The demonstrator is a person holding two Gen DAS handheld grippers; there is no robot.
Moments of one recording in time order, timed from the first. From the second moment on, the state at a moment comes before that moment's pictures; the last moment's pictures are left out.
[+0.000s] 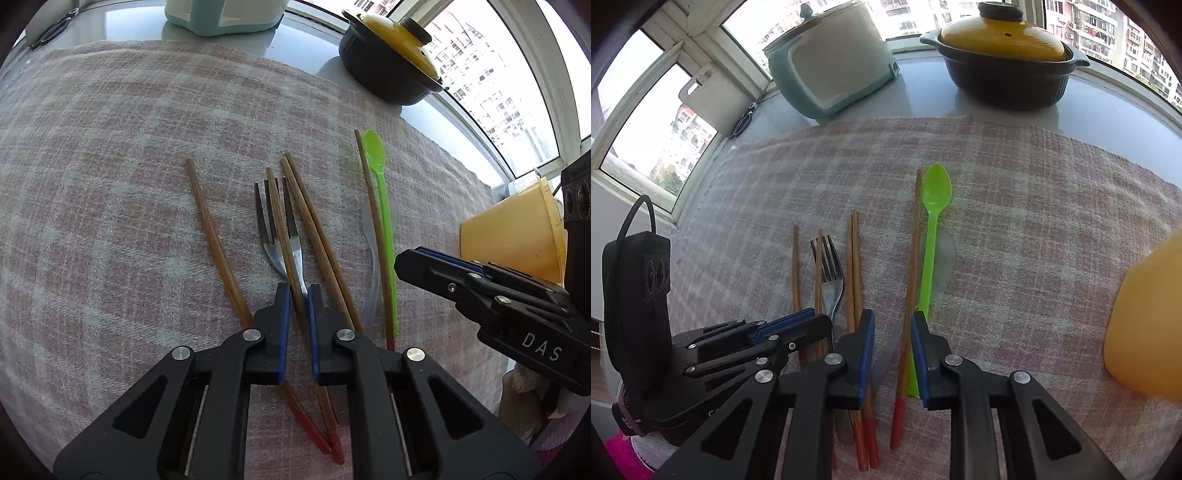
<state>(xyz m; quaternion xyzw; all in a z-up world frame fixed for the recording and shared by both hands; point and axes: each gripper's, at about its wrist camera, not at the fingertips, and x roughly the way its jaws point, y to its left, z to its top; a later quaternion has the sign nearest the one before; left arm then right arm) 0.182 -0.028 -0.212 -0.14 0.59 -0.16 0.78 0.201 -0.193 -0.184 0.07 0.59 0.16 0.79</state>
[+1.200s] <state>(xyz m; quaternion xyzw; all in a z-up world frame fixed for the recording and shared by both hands) 0.167 -0.013 -0.192 -0.15 0.57 -0.16 0.79 0.216 -0.176 -0.179 0.01 0.58 0.15 0.80</state>
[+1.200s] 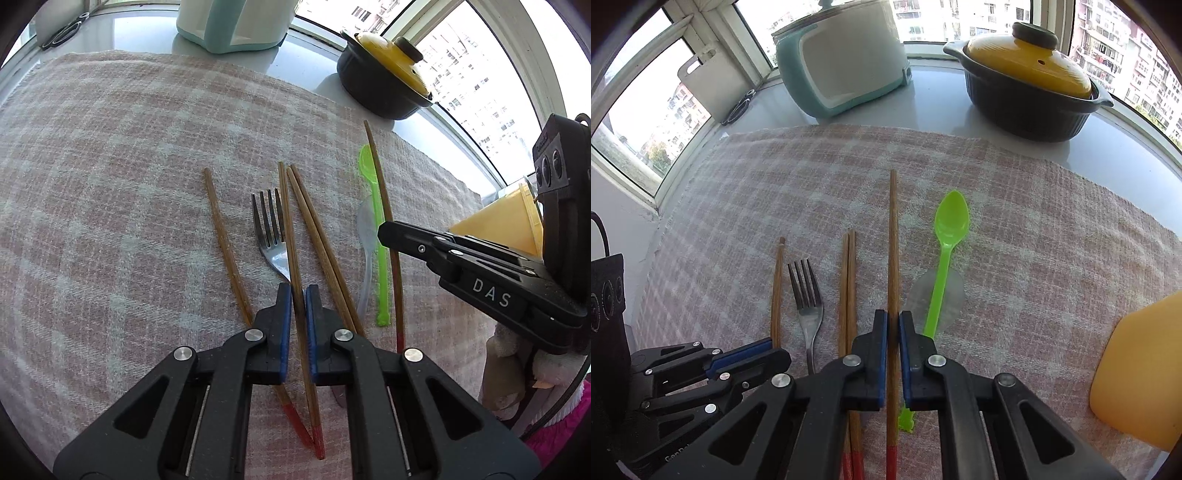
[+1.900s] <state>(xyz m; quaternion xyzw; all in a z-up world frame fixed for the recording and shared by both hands) 0.136 -0.036 -0.119 -0.14 0.50 -0.19 0.84 0.136 -0.234 -0.099 0.06 0.48 0.15 0.86</state>
